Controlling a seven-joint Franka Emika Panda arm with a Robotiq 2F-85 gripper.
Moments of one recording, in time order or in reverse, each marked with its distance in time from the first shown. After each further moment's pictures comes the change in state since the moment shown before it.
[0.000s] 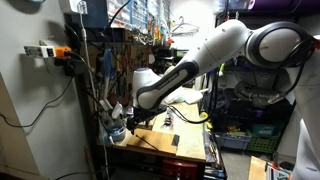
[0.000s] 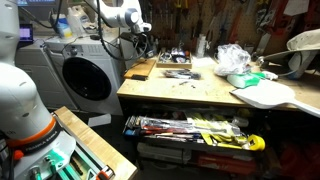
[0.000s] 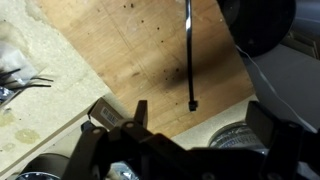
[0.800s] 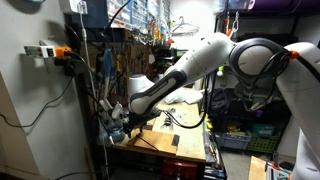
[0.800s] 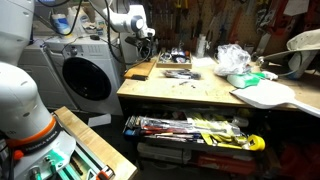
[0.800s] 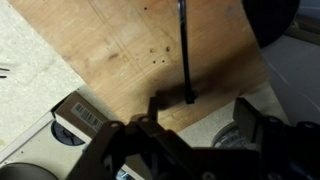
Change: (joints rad) arm 0.019 0.151 -0.024 0.149 0.028 -0.003 0.000
